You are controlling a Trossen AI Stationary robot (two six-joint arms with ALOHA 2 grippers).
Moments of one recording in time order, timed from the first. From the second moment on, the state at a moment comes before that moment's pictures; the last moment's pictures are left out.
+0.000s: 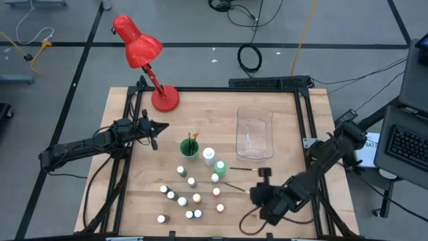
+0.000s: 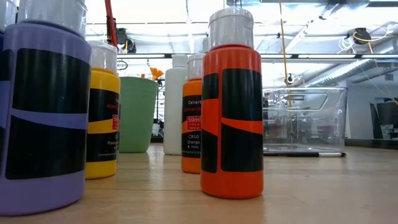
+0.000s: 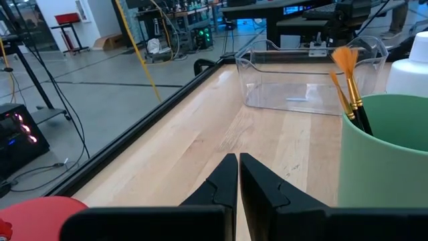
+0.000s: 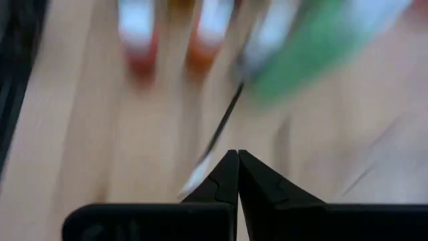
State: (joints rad) left arm 0.35 0.20 0.02 0.02 -0.03 0.13; right arm 0.73 1.64 1.35 -0.86 0.58 0.48
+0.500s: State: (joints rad) left arm 0.35 0.20 0.02 0.01 -0.03 0.13; right arm 0.51 1.65 1.55 -0.84 0.48 0.28
